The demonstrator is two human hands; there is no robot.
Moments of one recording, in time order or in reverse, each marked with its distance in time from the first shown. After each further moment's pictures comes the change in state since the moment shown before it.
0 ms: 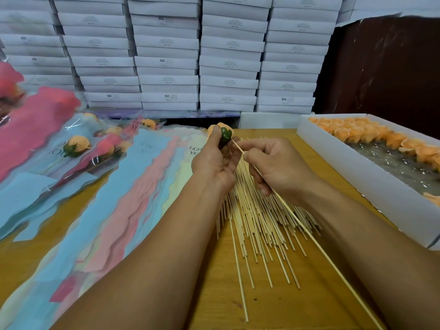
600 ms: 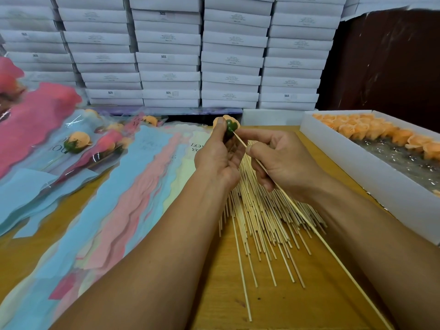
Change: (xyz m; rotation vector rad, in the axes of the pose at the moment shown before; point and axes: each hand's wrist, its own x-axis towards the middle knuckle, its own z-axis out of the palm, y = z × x) left_hand -0.002 -0.001 0.002 0.003 -0.024 0.024; right_hand -0.001 -0.005 0.001 0.025 0.006 -0.001
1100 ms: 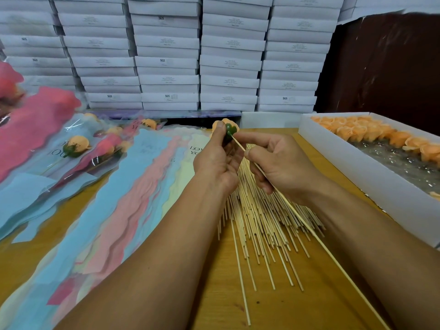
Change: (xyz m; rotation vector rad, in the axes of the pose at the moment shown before) left_hand 0.001 -0.001 -0.001 0.009 -0.010 -0.006; right_hand 0.000 0.001 0.000 0.000 0.010 0.046
